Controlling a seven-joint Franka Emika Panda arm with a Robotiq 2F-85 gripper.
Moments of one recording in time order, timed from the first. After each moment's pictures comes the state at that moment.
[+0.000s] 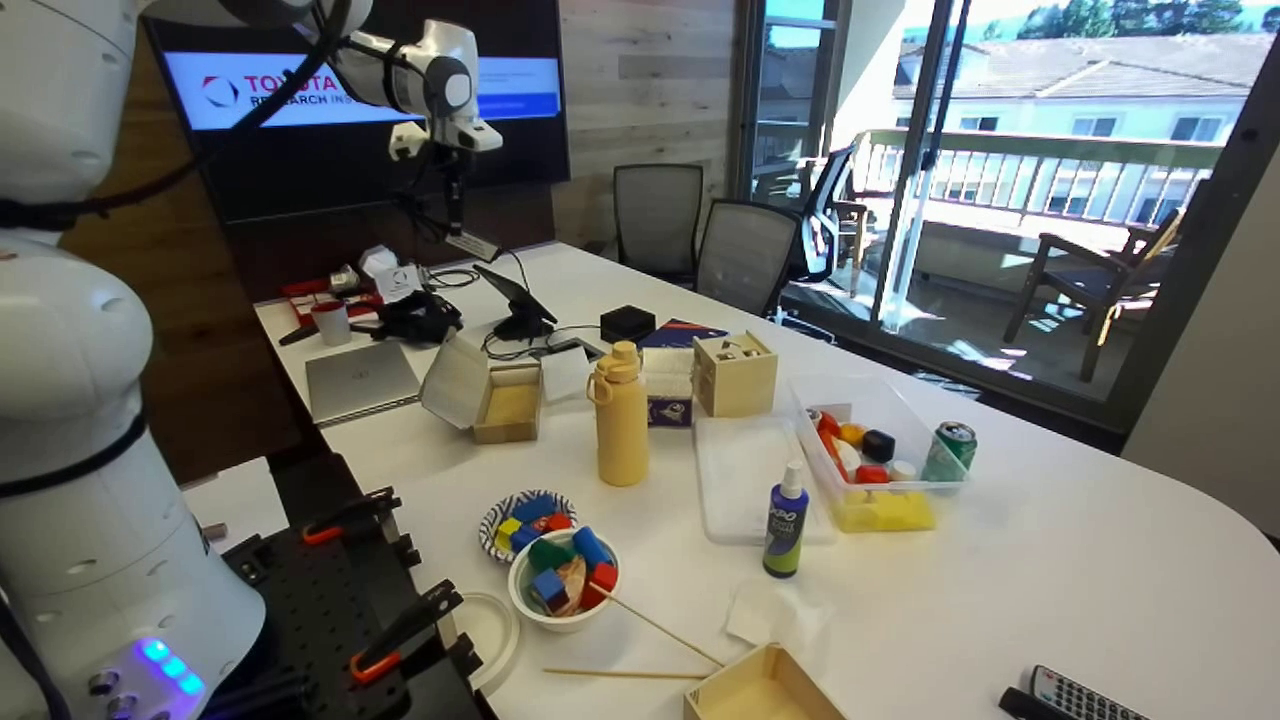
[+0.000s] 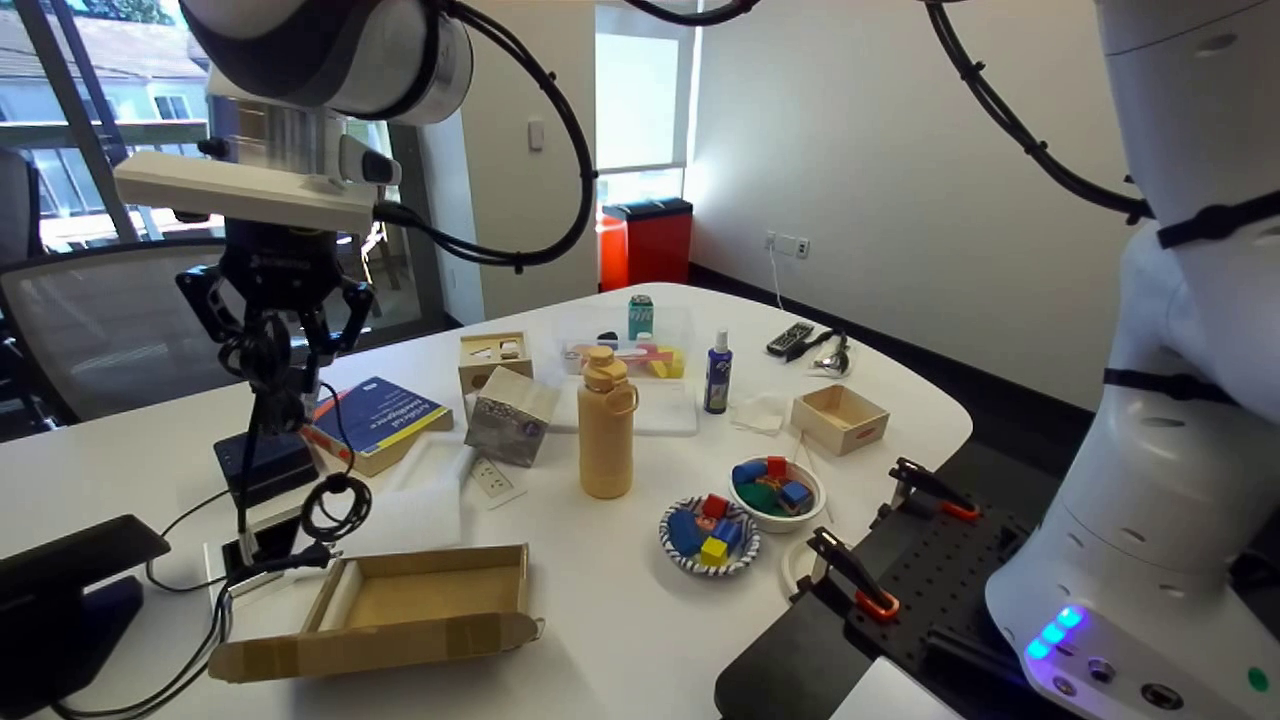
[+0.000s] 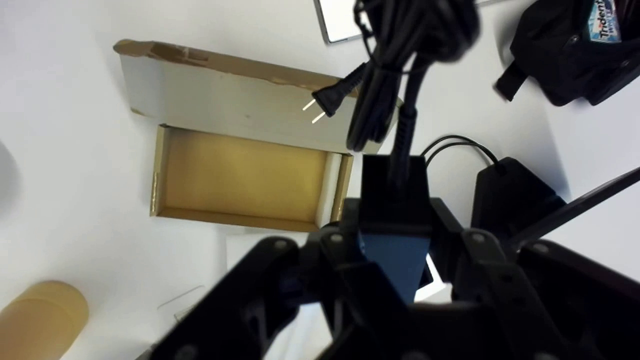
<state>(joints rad) 0.50 0.52 0.23 -1.52 0.12 2.17 1.03</state>
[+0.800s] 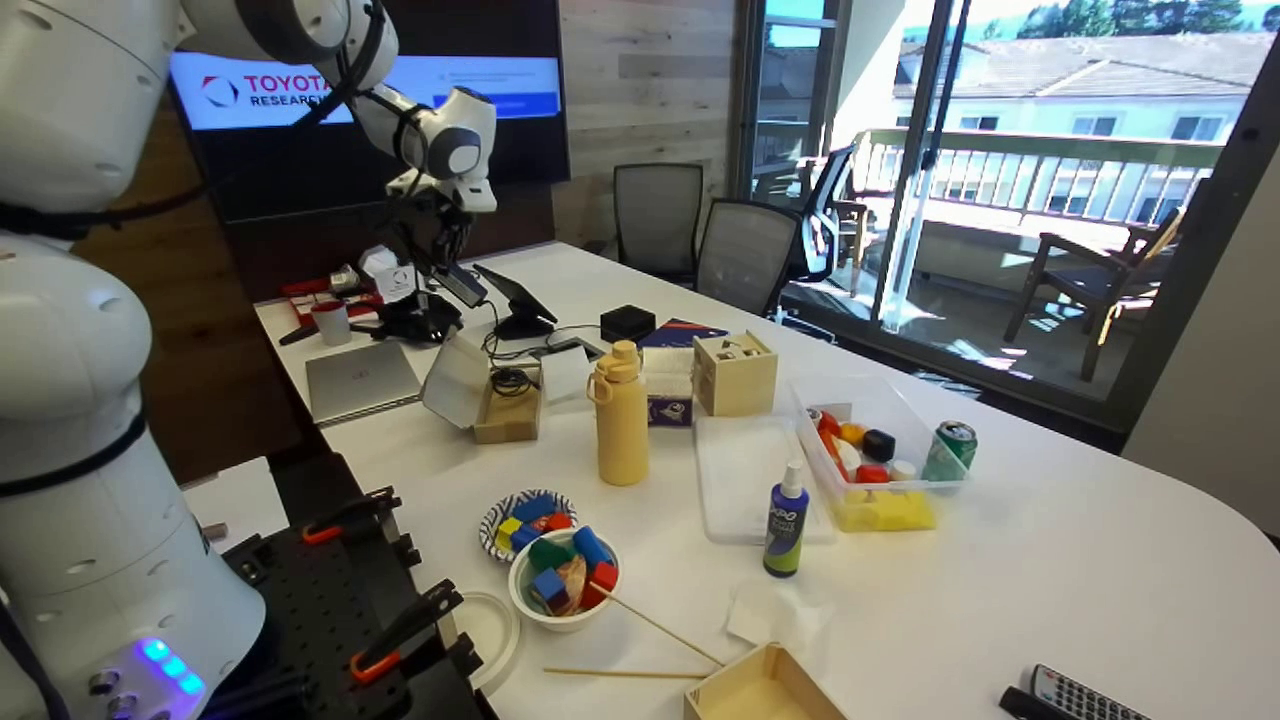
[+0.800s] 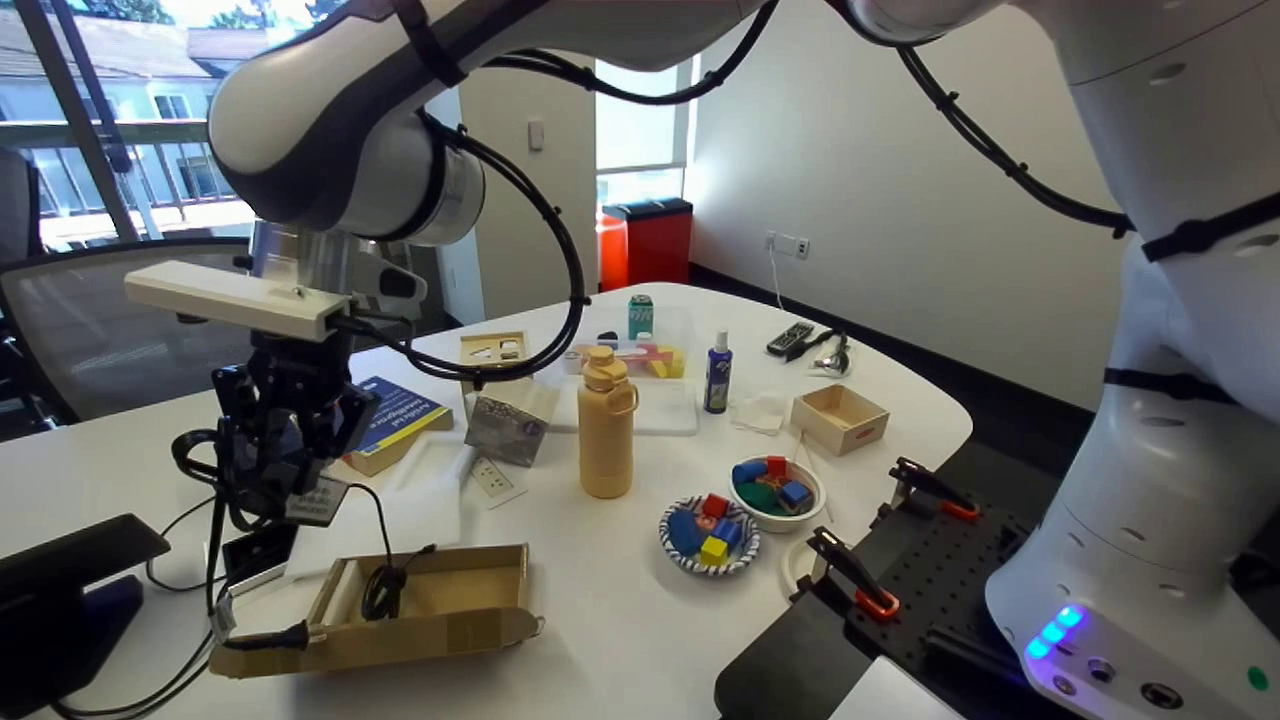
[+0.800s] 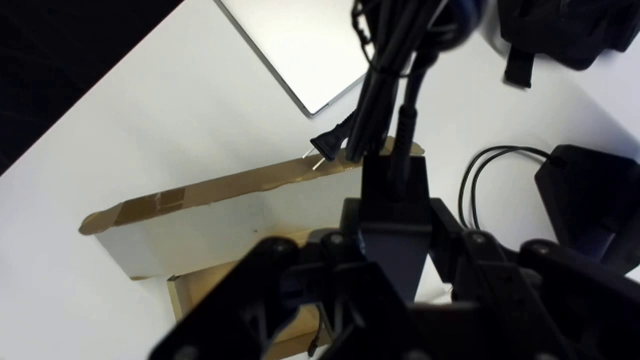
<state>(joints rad) 0.50 0.63 0.24 -1.59 0.33 2.32 1.27</state>
